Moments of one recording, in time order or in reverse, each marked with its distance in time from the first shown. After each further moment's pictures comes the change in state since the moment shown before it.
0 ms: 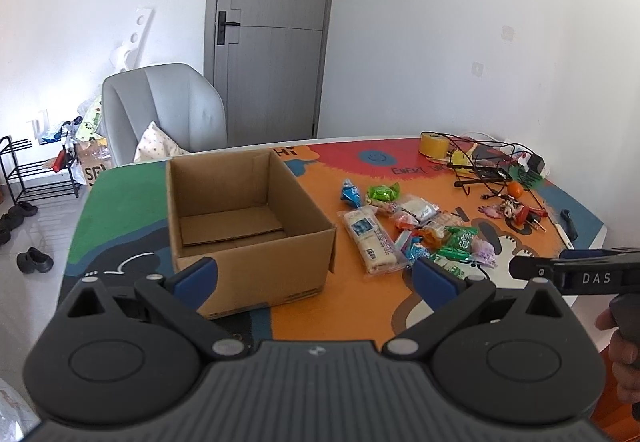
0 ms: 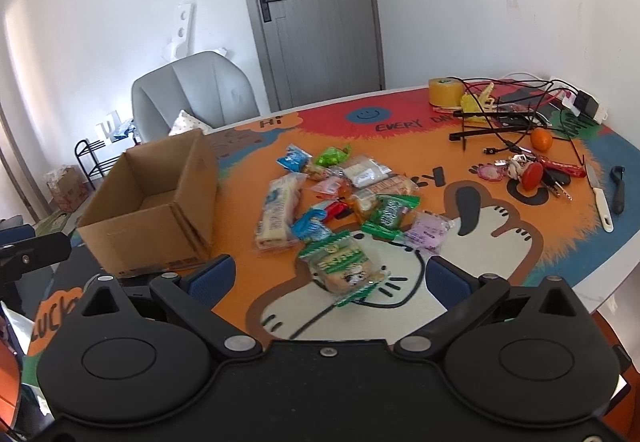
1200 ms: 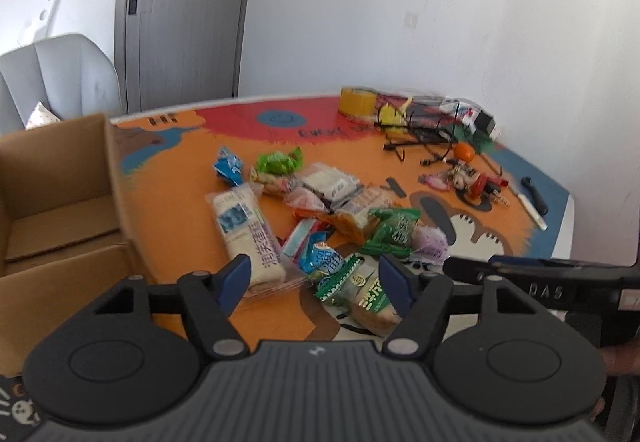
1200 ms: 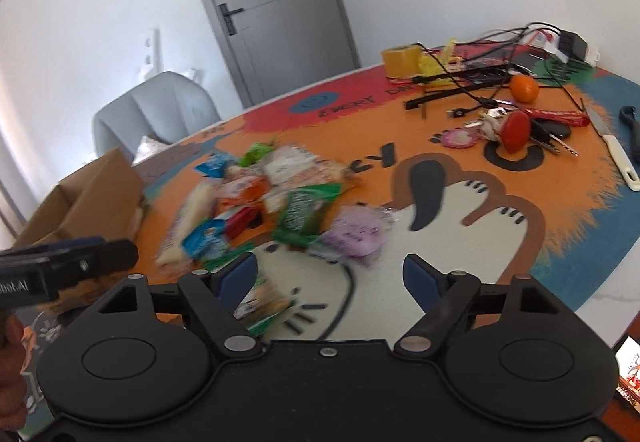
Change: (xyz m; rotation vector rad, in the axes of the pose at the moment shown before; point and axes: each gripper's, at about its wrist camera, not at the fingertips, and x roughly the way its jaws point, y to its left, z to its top) left arm 0.151 -0.083 -0.006 0.066 0.109 -0.215; right arm 0.088 -0.097 -0.018 0.145 -0.028 0.023
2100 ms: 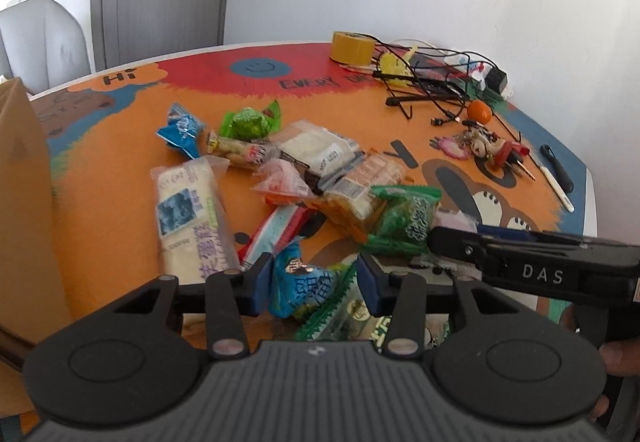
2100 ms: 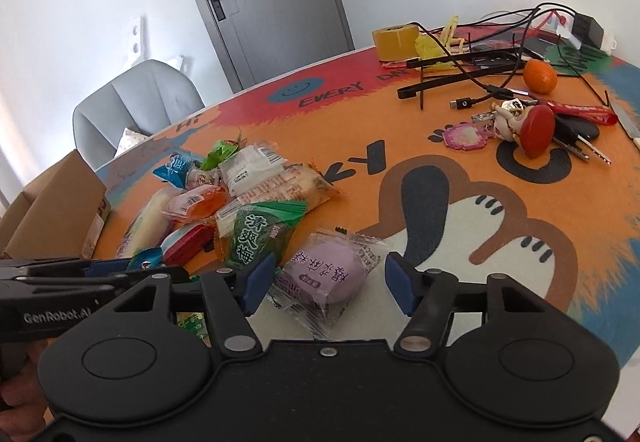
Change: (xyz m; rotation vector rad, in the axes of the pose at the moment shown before) left arm 0.085 -0.007 0.011 0.012 0.137 -0.029; right arm 0.056 -0.017 0.019 -0.001 0.052 0.002
